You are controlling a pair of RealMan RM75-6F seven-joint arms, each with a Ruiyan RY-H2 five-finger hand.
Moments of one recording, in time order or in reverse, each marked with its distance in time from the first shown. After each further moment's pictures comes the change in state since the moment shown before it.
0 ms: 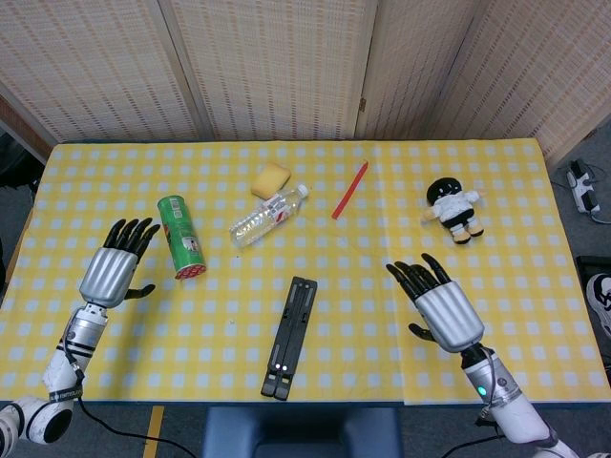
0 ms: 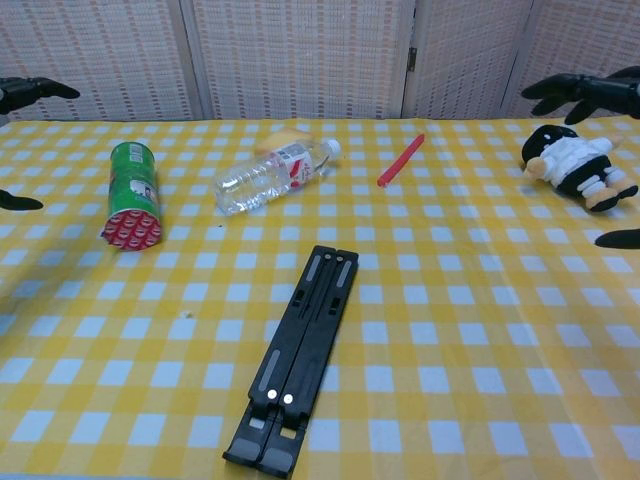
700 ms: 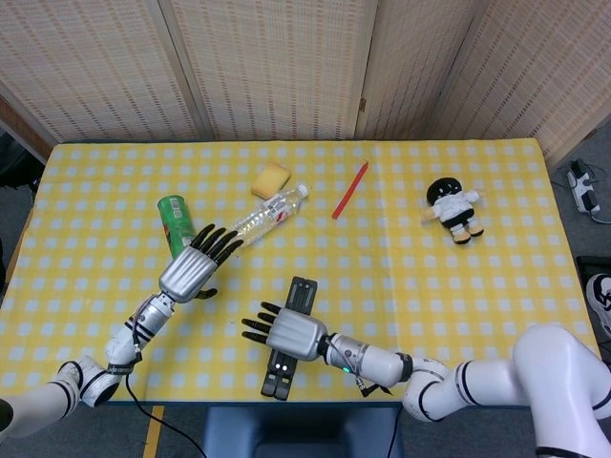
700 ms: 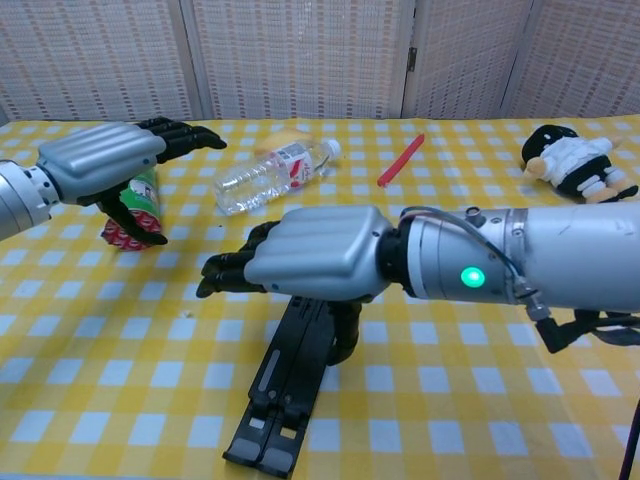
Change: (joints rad) left arm -0.215 -0.250 0.051 0.312 0.196 -0.116 -0.118; right arm 0.571 -0.355 0.139 0.236 0.072 -0.712 -0.083
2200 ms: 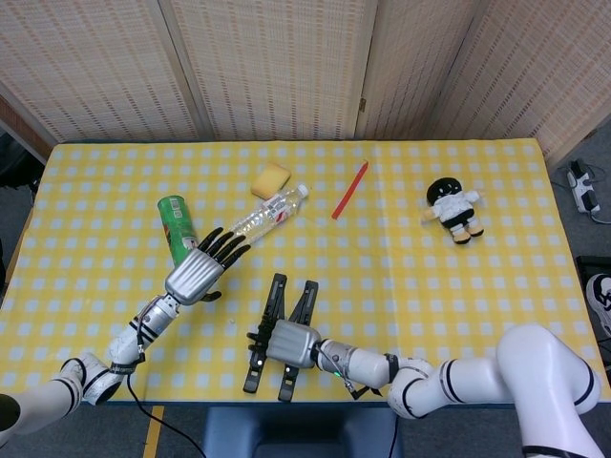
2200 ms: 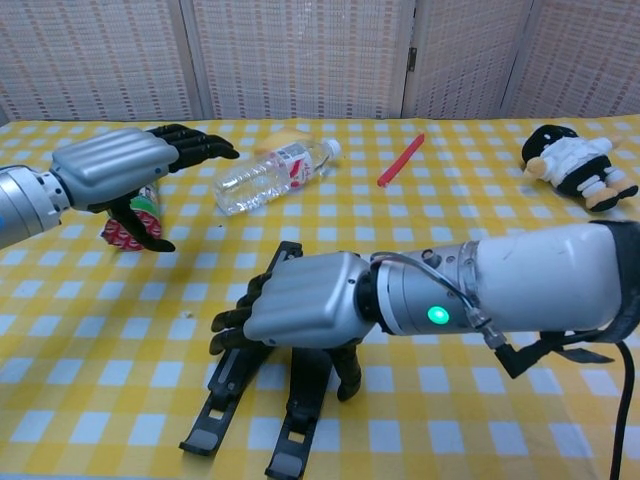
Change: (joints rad) left arm -0.029 -0.023 0.034 0.039 0.034 0.000 -0.016; right arm 0.060 -0.072 0.031 0.061 0.142 -0.224 -0.166
